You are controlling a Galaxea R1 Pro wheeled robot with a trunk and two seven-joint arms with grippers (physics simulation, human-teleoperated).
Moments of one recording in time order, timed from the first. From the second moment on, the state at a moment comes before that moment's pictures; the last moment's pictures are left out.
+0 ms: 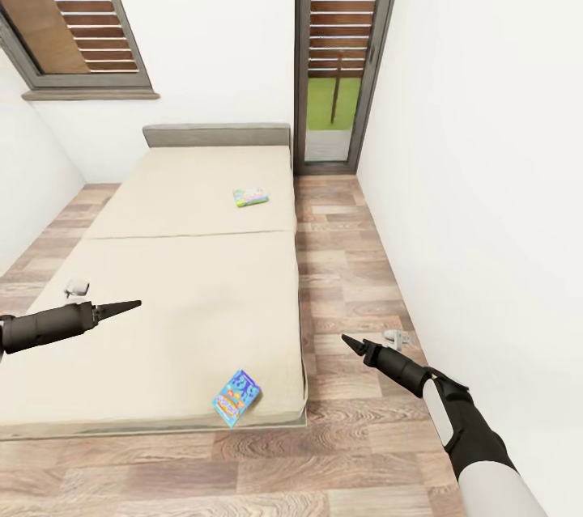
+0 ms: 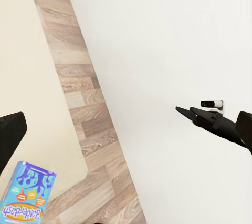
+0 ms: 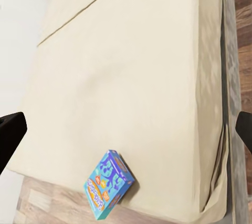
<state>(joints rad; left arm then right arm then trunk) -0.65 0.45 0.39 -1.10 0.03 0.88 -1.43 -0.55 0.00 -0.29 -0.84 -0.17 0.34 0.78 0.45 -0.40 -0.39</state>
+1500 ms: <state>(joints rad) -0.65 0.44 0.39 -1.10 0.03 0.88 -1.43 -0.56 0.00 -0.29 -0.82 -0.17 0.34 0.77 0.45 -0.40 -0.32</state>
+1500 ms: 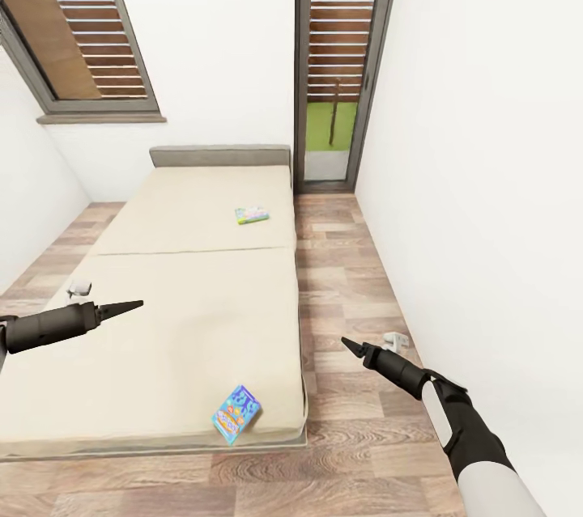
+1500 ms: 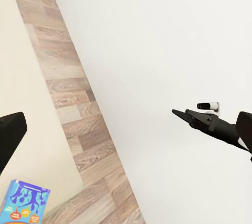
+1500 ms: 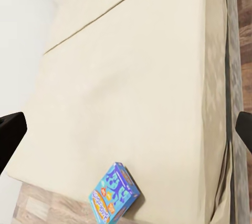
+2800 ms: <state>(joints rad) -0.65 0.44 0.39 -1.10 0.03 0.88 -1.43 -0.56 0.00 -0.29 -0.82 -0.17 0.34 0.77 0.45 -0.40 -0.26</state>
